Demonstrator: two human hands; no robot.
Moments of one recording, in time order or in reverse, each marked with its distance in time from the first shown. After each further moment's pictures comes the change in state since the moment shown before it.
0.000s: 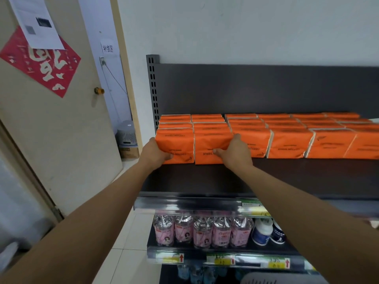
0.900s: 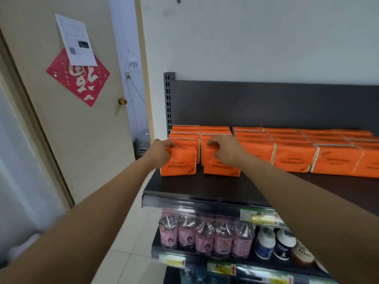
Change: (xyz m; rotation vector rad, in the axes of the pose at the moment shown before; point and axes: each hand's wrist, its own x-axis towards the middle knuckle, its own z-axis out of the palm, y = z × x) left_hand -0.042 0.038 -0.038 0.181 -0.003 0.129; right_hand 0.016 -0.030 -0.021 -0.245 -0.261 -0.478
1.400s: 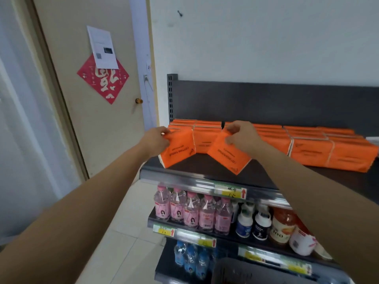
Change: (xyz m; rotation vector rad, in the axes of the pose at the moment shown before) left_hand -0.111 0.078 -0.004 -0.025 0.153 -0.101; right_hand -0.085 0.041 -0.069 0.486 0.171 0.068
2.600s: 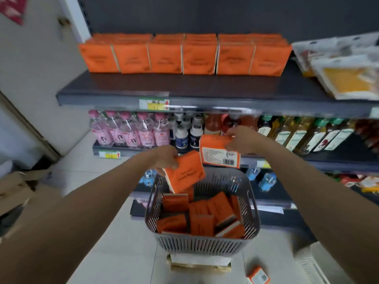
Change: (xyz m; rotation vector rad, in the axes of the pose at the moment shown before) left_hand -0.178 0.044 0.229 0.205 -0.889 -0.126; right_hand -0.210 0.163 -0.115 -0.576 -0.553 0.332
